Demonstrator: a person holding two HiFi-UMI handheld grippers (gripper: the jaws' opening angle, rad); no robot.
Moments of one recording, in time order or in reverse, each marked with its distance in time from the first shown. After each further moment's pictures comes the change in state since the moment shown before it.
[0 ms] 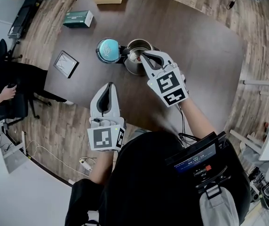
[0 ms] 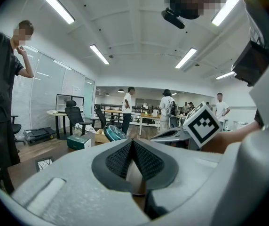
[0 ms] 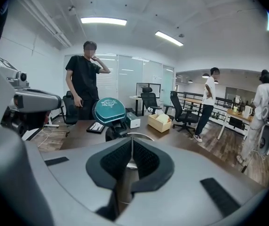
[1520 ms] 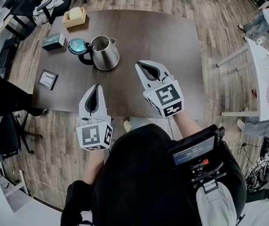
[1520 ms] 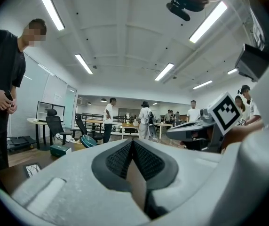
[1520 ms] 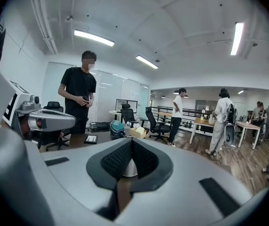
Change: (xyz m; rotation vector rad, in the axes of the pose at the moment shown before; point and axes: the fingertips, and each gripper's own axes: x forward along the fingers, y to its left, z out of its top) left arm -0.118 -0.095 0.015 0.065 -0.138 -0.224; right arm -0.234 0.062 -0.004 0.068 -0.192 -0.320
